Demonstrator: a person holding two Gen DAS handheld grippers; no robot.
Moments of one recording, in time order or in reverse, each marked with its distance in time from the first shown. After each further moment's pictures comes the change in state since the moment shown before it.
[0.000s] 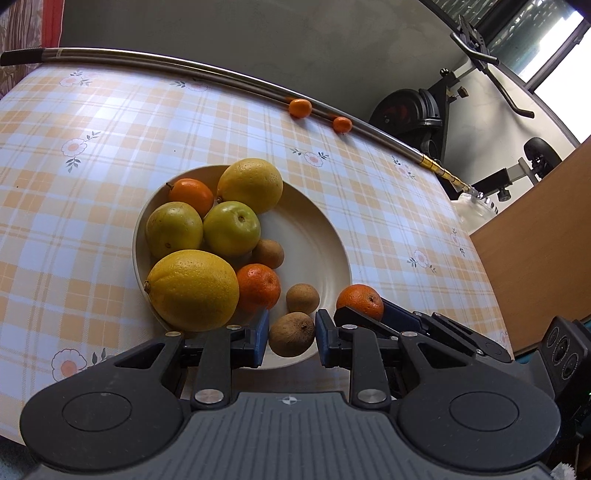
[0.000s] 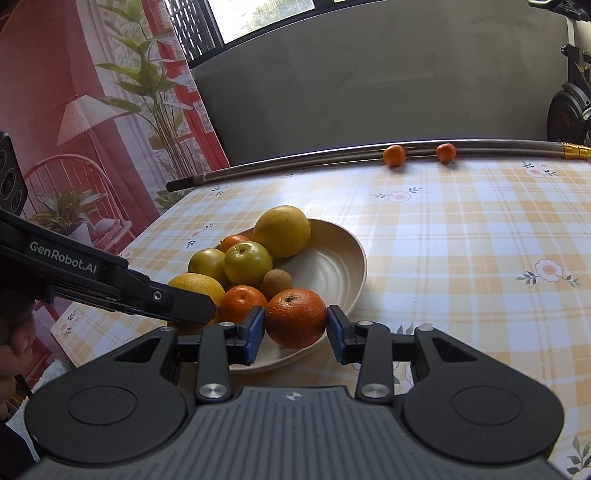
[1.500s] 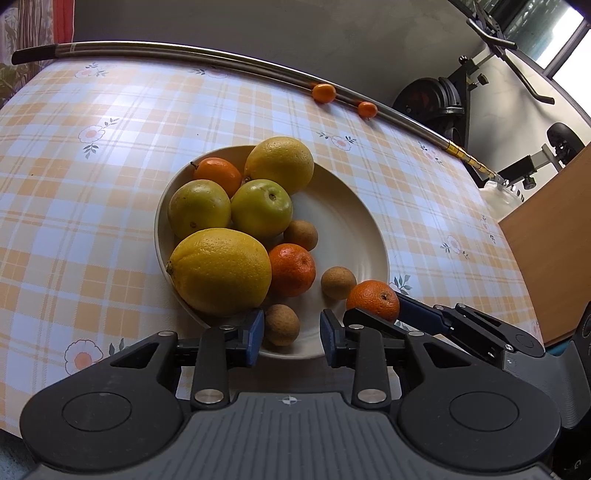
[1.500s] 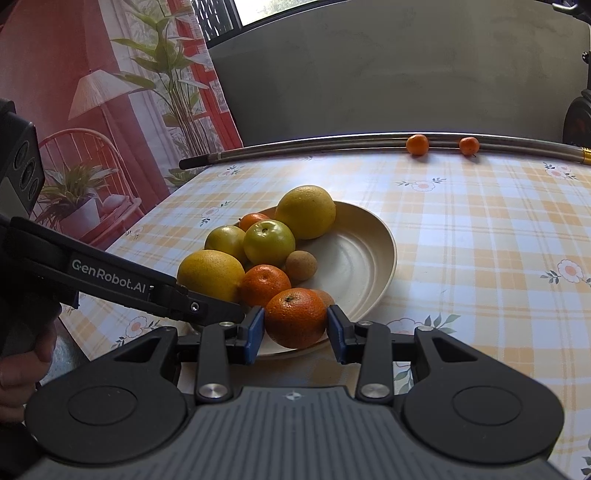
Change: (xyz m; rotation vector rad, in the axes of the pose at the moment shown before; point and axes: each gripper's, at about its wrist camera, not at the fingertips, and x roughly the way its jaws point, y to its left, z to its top) left arm 0.014 0.006 -0.010 0.013 0.016 0.082; right arm 0.016 0.019 -0.010 -0.055 0.051 0.022
